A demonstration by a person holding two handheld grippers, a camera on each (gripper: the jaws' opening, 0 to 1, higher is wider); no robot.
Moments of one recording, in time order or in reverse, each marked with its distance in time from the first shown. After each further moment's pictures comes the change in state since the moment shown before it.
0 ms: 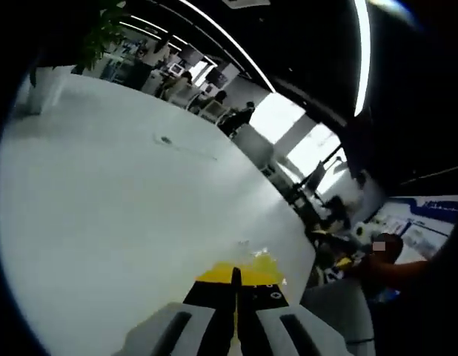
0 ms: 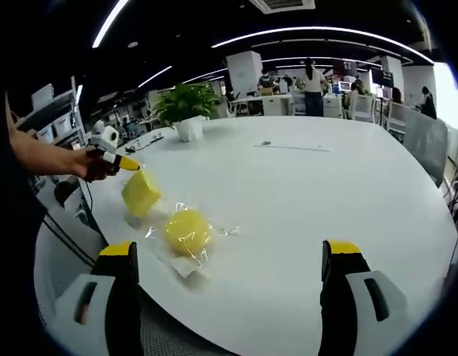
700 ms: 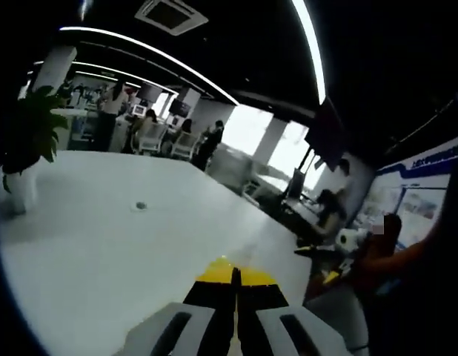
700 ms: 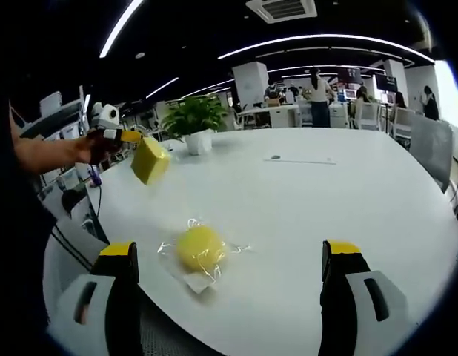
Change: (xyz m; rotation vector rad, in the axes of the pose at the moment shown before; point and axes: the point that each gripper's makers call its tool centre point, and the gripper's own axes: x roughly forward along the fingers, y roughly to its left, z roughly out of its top) left arm -0.027 -0.072 0.092 0.280 -0.104 -0.047; right arm -0.002 0.014 0.023 -0.006 -0.079 0.045
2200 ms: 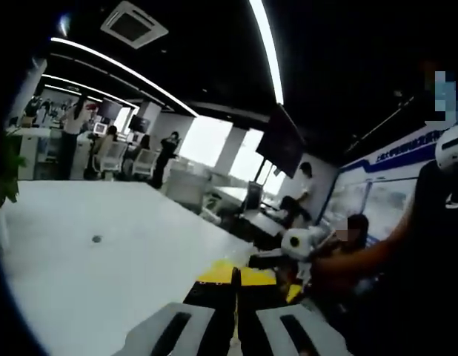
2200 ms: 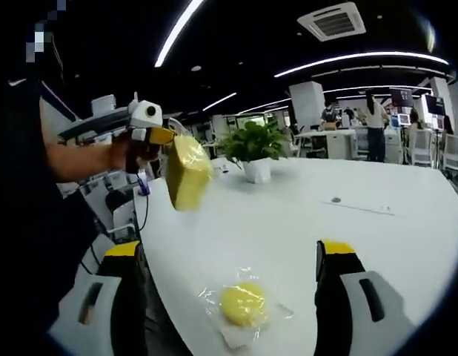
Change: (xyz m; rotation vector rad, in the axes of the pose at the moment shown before) left arm 0.010 -0.093 0.039 0.087 -0.064 -0.224; right arm 0.038 0.077 0.080 -0.090 -0.116 0.368
